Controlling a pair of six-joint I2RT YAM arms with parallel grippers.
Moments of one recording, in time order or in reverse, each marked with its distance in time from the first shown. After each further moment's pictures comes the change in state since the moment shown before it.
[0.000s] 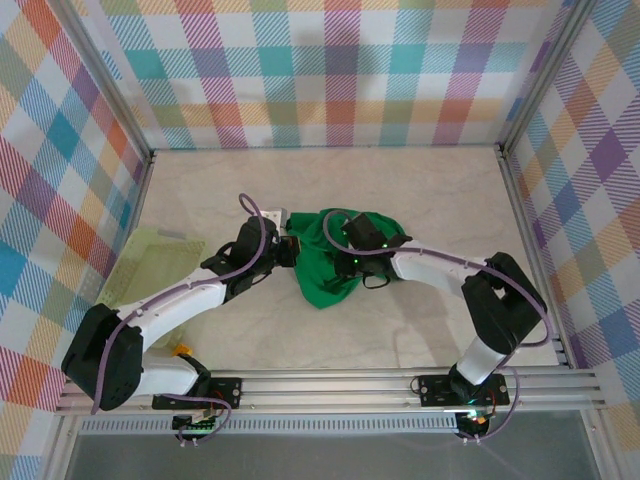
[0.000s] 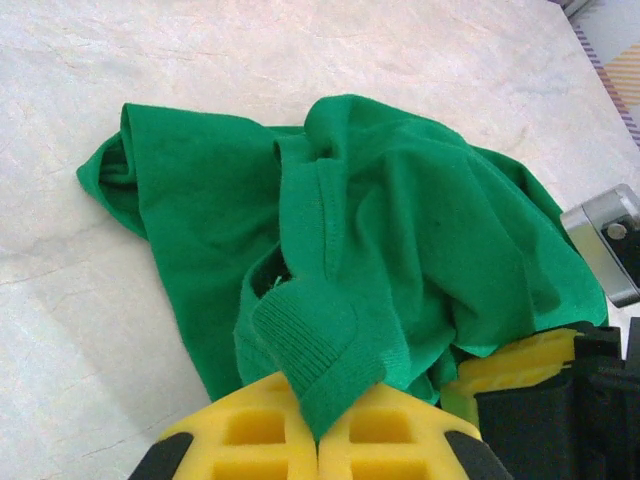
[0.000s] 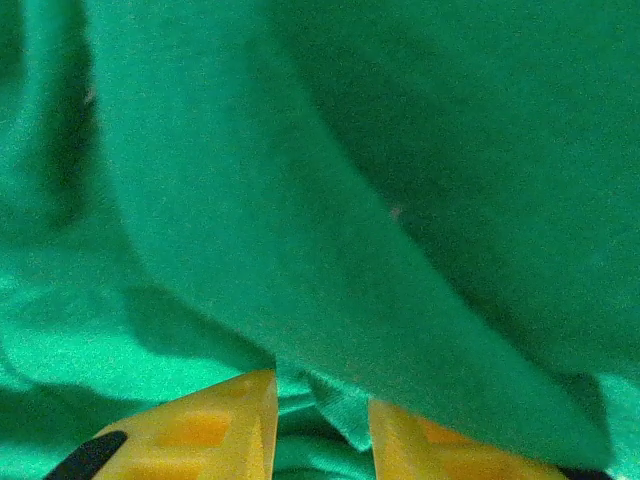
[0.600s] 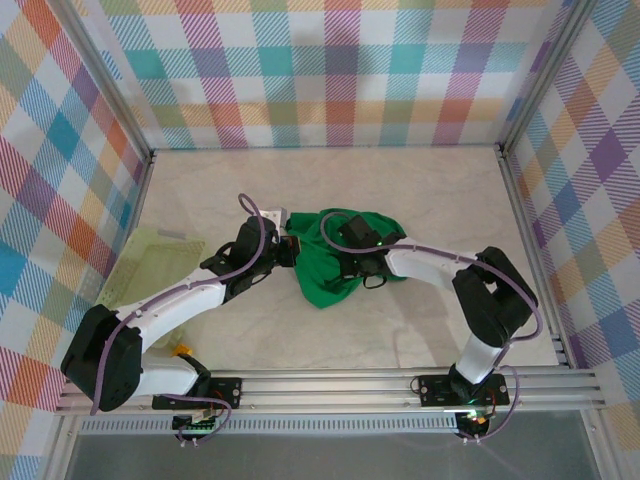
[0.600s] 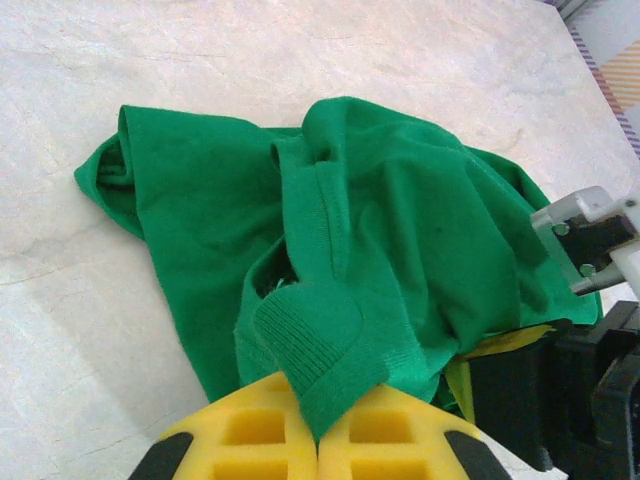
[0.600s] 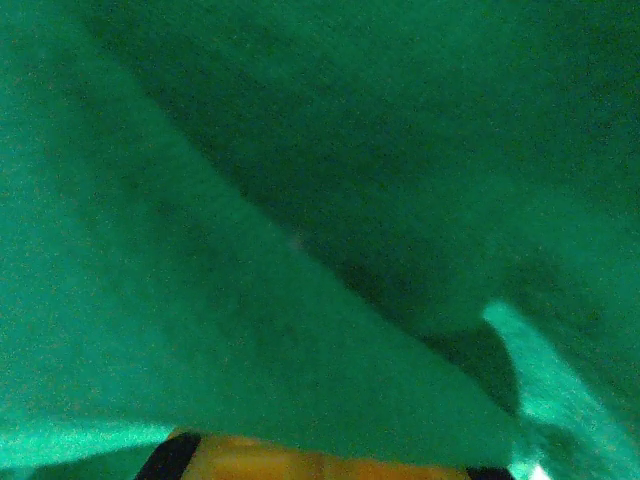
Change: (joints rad) left arm 0.000 -0.005 0.000 0.000 0.003 -0.002; right arm 0.000 0.041 0.027 -0.063 0.115 0.000
